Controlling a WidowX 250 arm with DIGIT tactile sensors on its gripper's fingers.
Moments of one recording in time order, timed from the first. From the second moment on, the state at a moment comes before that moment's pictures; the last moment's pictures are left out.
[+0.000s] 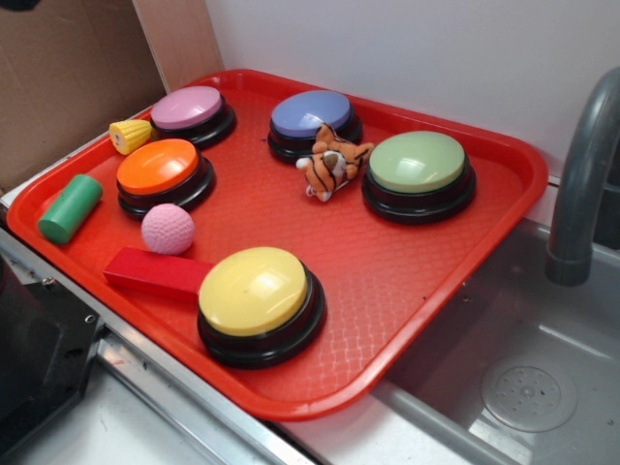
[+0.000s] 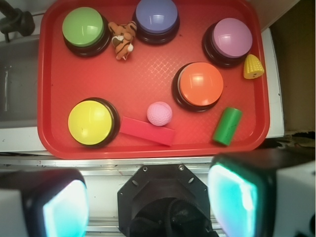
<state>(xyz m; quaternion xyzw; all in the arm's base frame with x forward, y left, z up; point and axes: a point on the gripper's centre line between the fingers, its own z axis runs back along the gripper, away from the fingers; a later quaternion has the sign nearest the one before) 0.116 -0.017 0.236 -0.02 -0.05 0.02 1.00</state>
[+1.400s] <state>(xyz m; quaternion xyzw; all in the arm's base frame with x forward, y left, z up) 0.096 0.093 0.154 0.01 -0.07 0.06 1.00</state>
